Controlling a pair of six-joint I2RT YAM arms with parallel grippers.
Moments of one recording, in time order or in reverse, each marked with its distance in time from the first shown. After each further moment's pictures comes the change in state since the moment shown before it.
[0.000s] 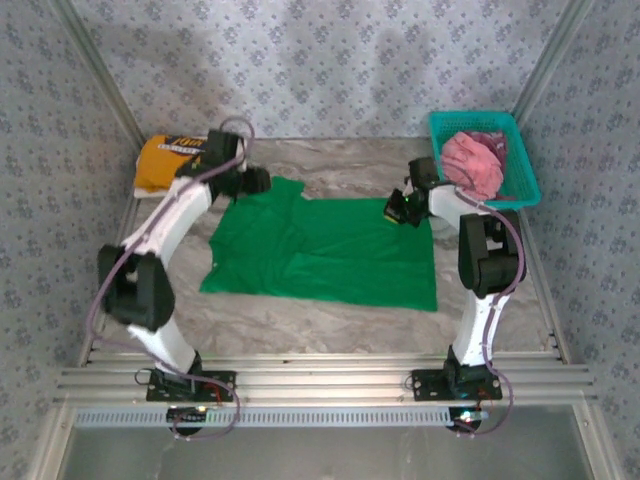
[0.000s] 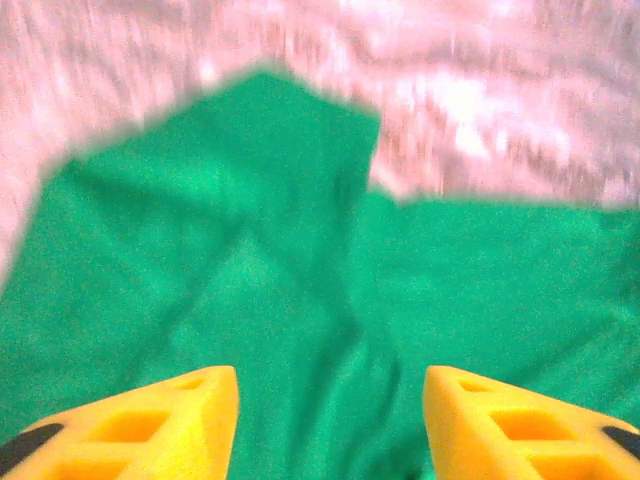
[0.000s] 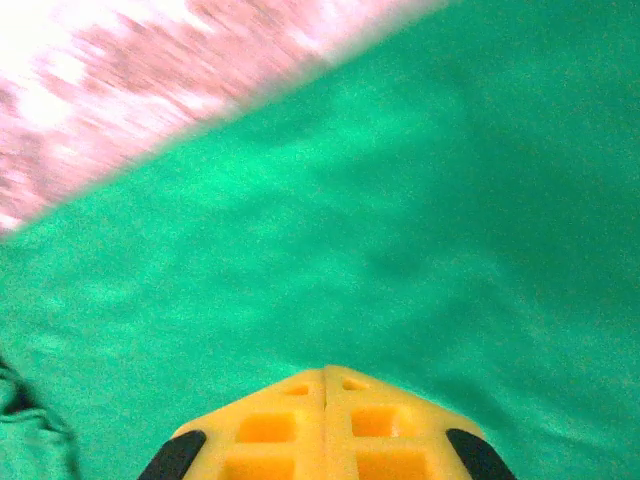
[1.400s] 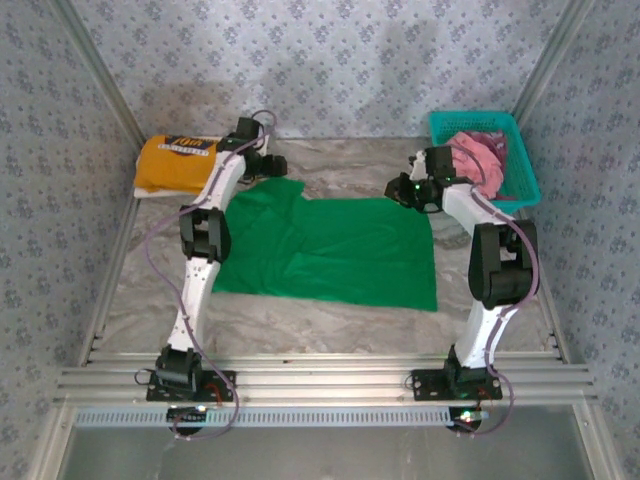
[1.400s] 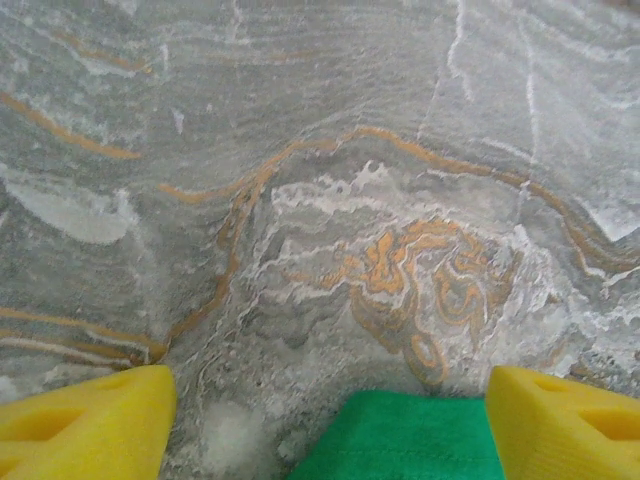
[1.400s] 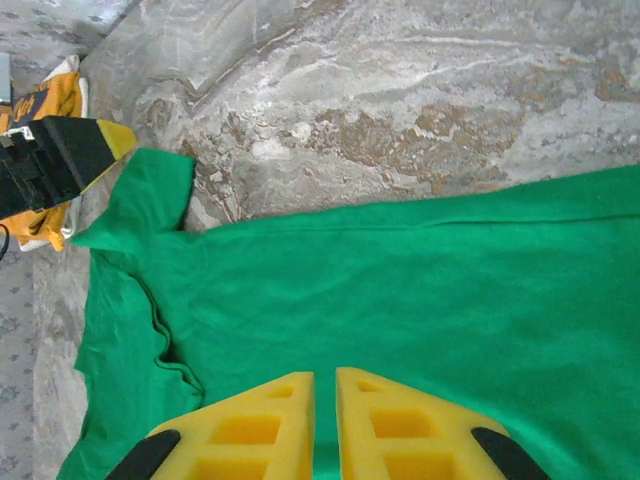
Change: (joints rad) left arm 0.064 1.025 1.136 -0.288 0.057 0.153; right arm -0.059 -0.111 -0.042 0.136 -0.204 -0.085
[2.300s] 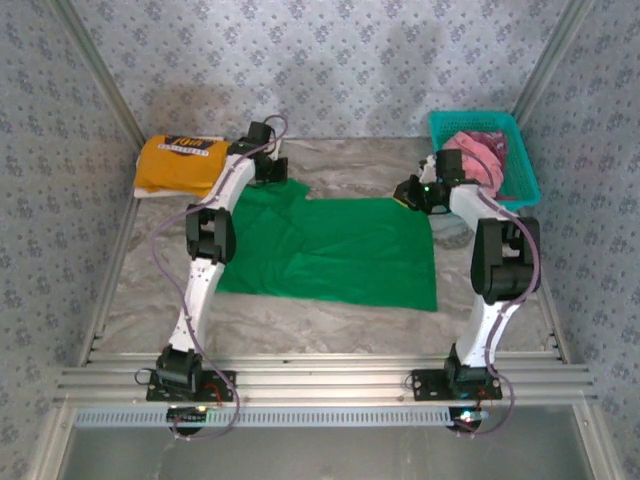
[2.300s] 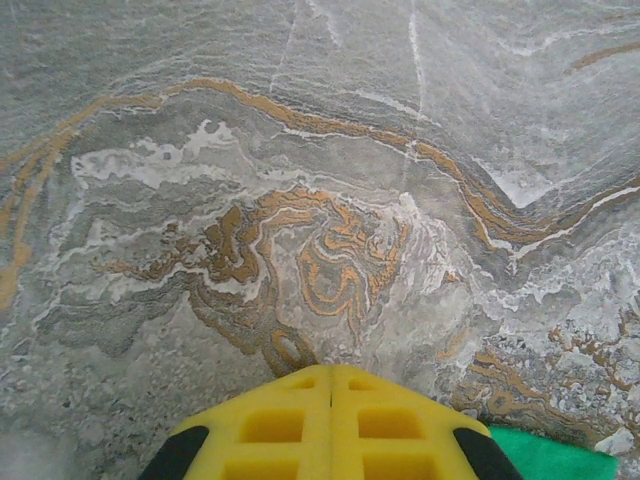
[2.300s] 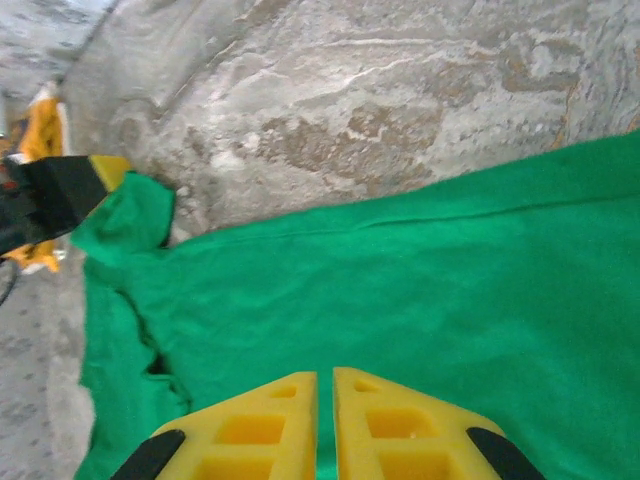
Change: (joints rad) left arm -0.046 -0.019 -0.071 0.055 0.039 -0.016; right arm -0.045 0.062 0.034 -0.047 0.000 -0.002
